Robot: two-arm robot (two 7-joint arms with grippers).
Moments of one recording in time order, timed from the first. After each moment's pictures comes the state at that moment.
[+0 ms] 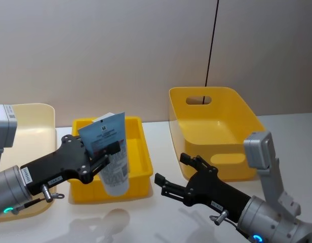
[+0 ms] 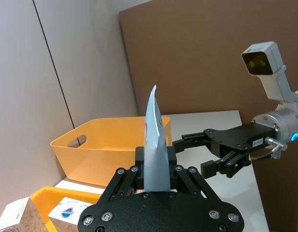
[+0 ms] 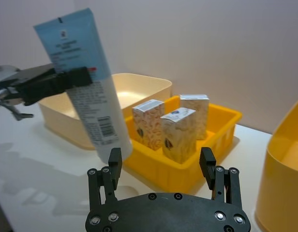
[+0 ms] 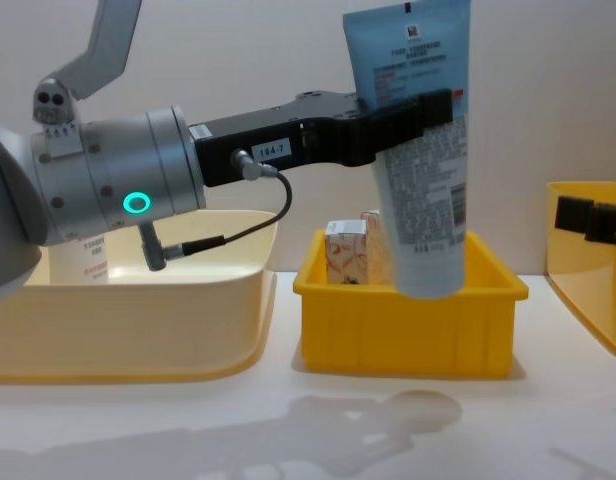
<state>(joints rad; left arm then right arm) -0.59 0.29 0.51 -1.28 -0.57 -0.14 -0.93 -0.05 0.52 -0.13 -1.86 0.52 0.14 0.40</state>
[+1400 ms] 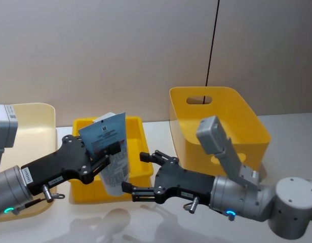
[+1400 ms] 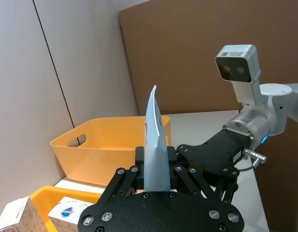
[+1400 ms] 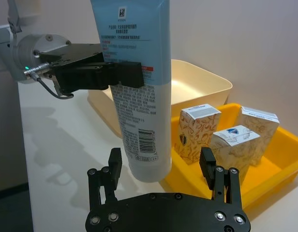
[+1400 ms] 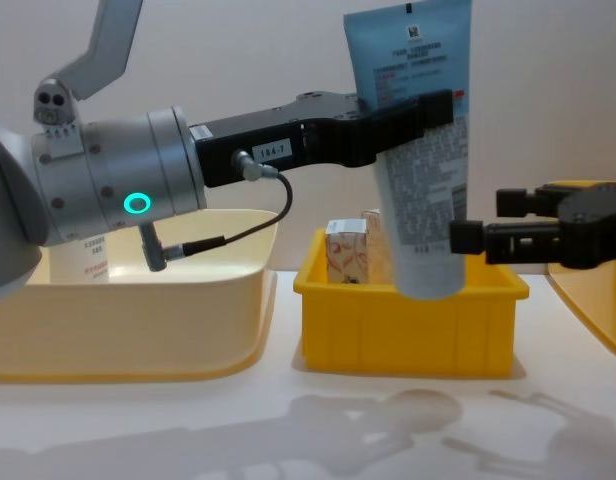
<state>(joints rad) -0.59 0.29 0.51 -1.28 -0.57 -0.14 -0.93 0.27 0.58 -0.35 -1.64 0.48 0.15 0.65</state>
